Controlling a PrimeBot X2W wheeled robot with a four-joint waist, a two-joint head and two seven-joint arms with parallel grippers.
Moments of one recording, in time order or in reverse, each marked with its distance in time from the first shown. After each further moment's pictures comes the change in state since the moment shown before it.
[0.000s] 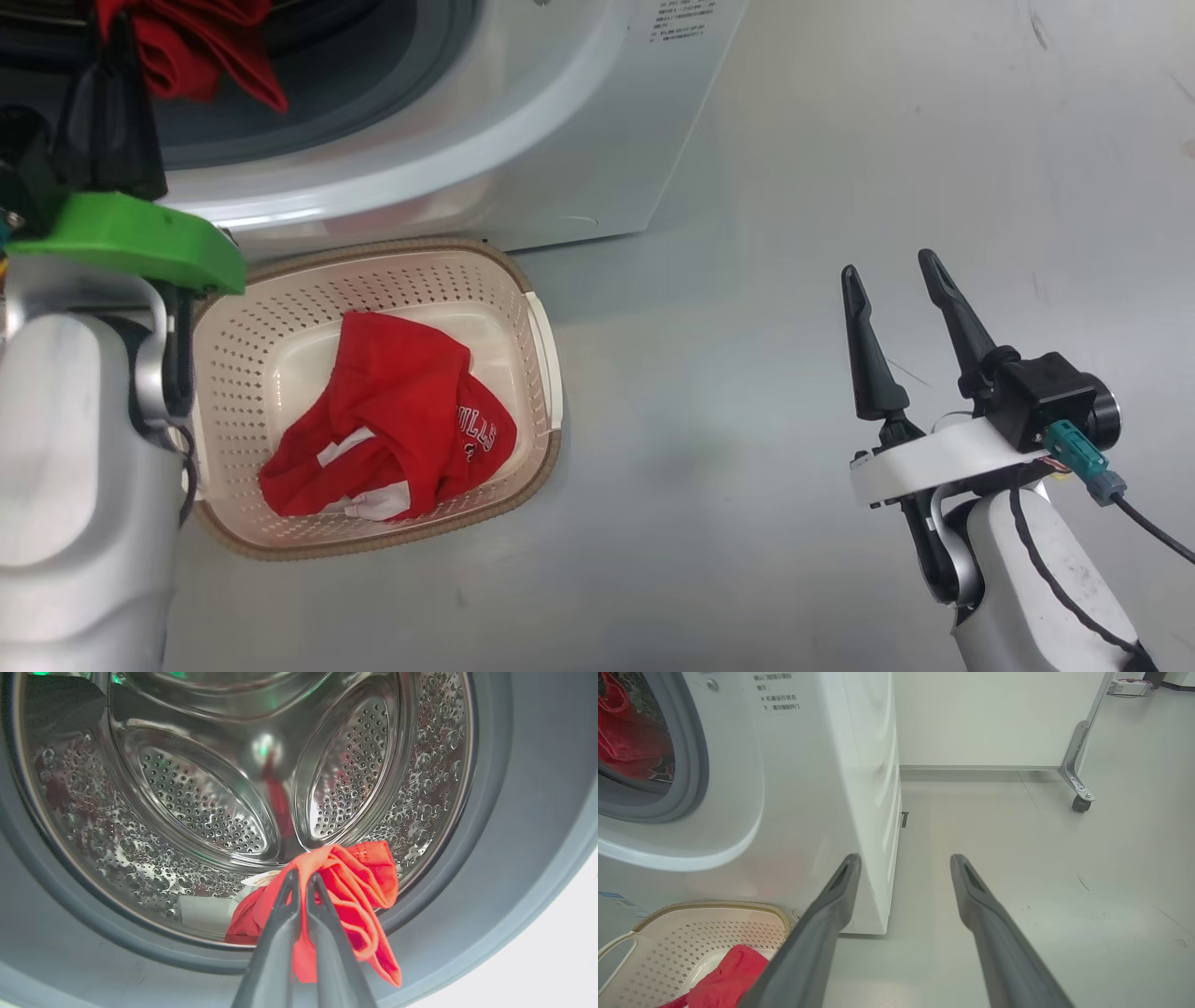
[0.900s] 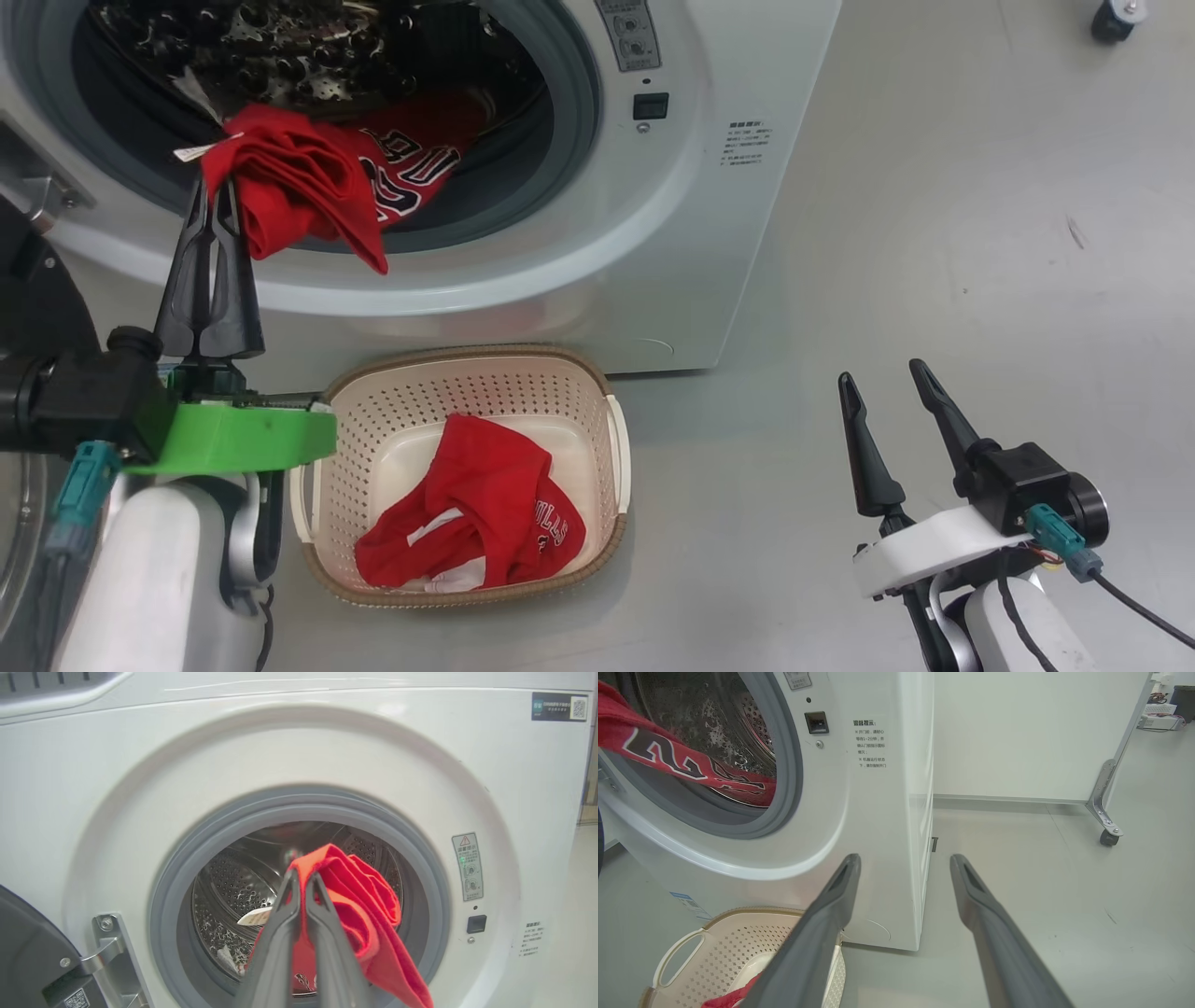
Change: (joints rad) left arm 0.316 -0.054 -0.039 -0.264 0.029 0.027 -0.132; right arm 0.141 -0.002 0.003 0.031 -0.006 -0.002 0.000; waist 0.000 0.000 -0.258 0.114
